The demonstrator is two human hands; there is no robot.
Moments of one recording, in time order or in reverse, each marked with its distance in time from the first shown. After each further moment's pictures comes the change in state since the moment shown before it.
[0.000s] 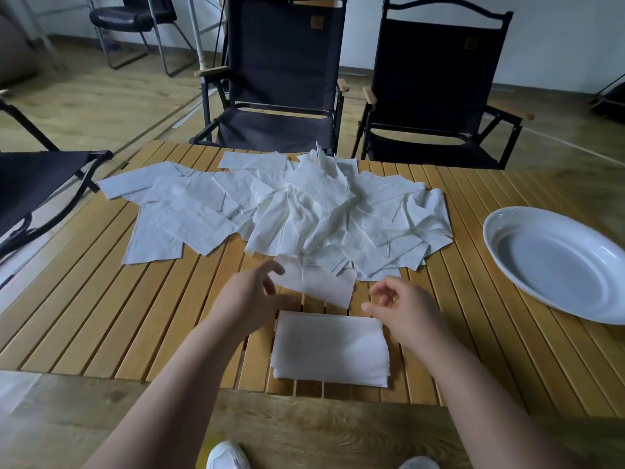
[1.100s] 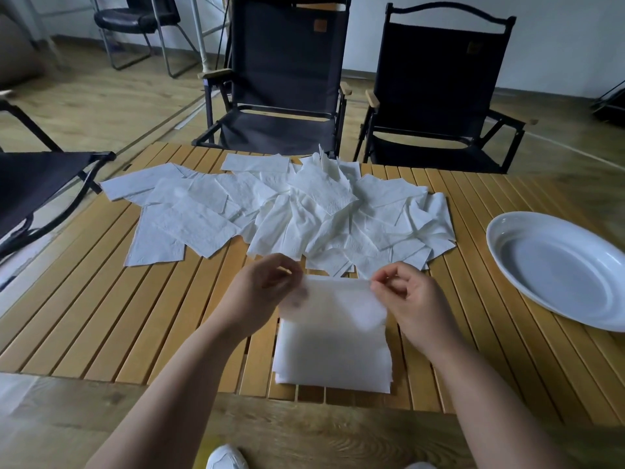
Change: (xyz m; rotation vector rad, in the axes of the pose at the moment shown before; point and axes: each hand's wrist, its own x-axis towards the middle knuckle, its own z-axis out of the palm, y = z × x) left_hand -0.011 0.012 -0.010 -0.573 0.018 0.229; right_hand -0.008 -0.024 -0.018 0.434 0.007 -0.131
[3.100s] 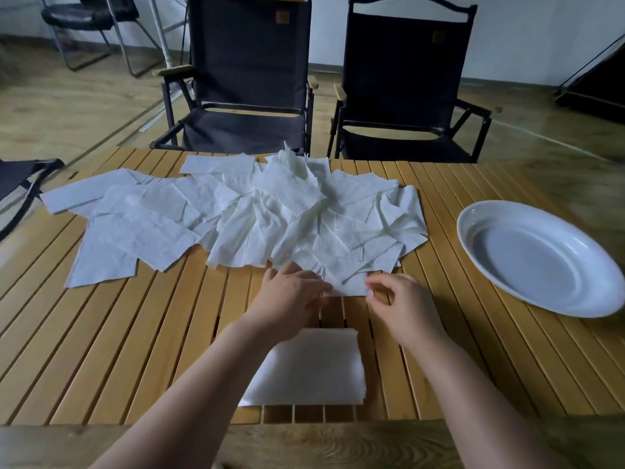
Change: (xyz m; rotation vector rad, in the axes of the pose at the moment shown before) left_hand 0.058 -0.017 0.079 0.819 -0.245 0.292; right_hand 0.028 0.071 -0.022 -0.533 0.126 0.022
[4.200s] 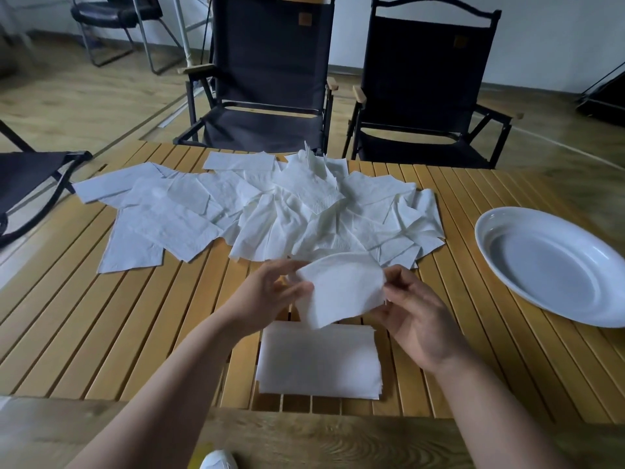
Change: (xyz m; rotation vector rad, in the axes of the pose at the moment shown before) left_hand -0.044 -0.029 -0.033 -0.922 0.058 -0.199; right_hand -0.028 -0.046 -0.022 1.468 -0.403 0.171
